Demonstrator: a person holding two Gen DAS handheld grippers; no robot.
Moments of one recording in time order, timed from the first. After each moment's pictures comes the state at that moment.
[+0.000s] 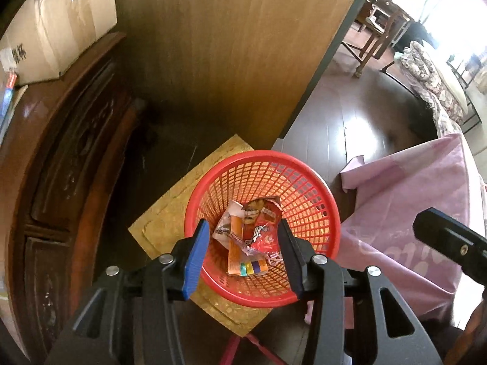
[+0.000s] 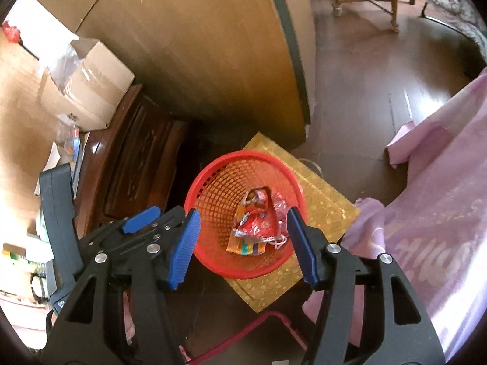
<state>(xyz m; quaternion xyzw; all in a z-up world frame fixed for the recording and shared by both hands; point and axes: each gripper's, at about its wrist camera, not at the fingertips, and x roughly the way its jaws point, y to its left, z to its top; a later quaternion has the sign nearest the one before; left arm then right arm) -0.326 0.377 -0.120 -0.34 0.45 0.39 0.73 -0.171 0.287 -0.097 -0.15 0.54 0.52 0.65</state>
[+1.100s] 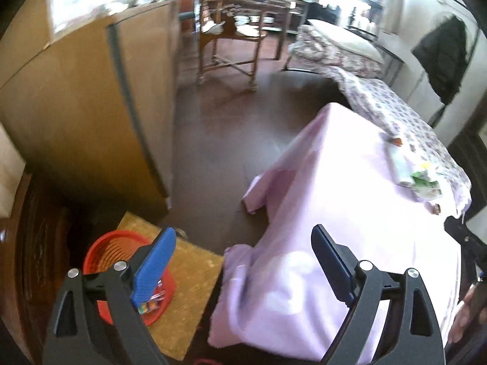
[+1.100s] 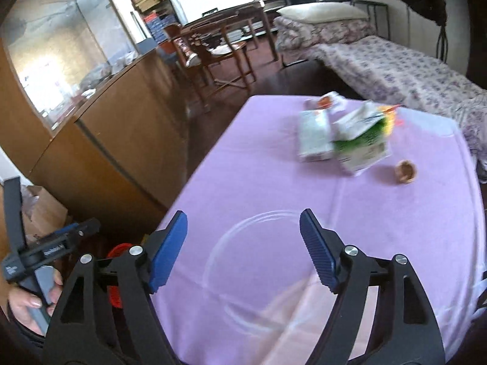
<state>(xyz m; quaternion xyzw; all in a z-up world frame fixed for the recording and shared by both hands) -0.106 0.205 -0.006 -0.19 0.42 0.26 0.85 0.025 -0.045 -0.023 0.02 0.42 0.34 0.84</state>
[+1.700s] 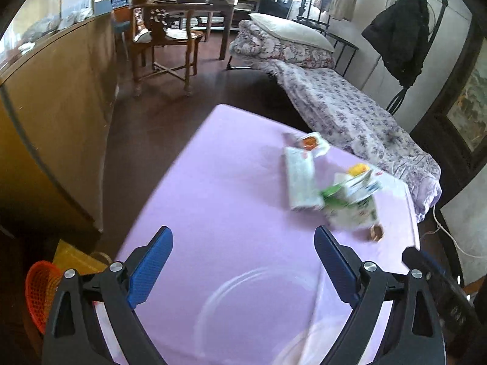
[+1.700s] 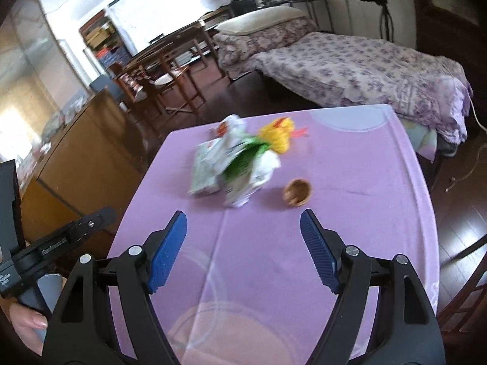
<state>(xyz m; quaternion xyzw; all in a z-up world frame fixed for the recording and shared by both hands) 0.068 0.082 -0.017 -0.18 0.42 0.17 0.87 0.105 -0.146 -0.041 0.10 0.42 0.24 0.87</state>
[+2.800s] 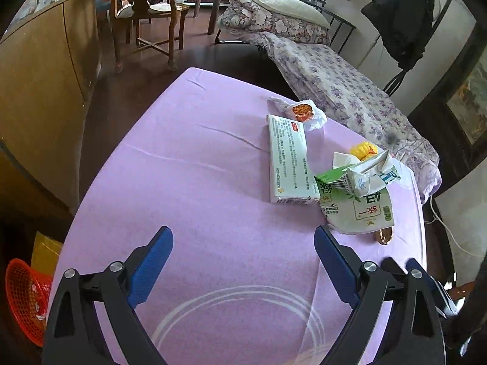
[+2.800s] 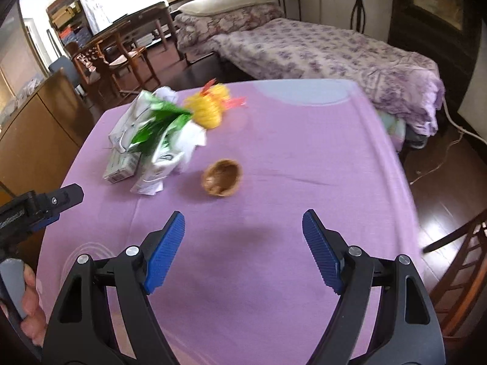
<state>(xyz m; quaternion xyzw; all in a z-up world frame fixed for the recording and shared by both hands) 0.105 0.082 -0.070 -0.20 0.47 0.14 0.85 0.137 -0.144 -0.104 0.03 0.46 0.15 0.87</state>
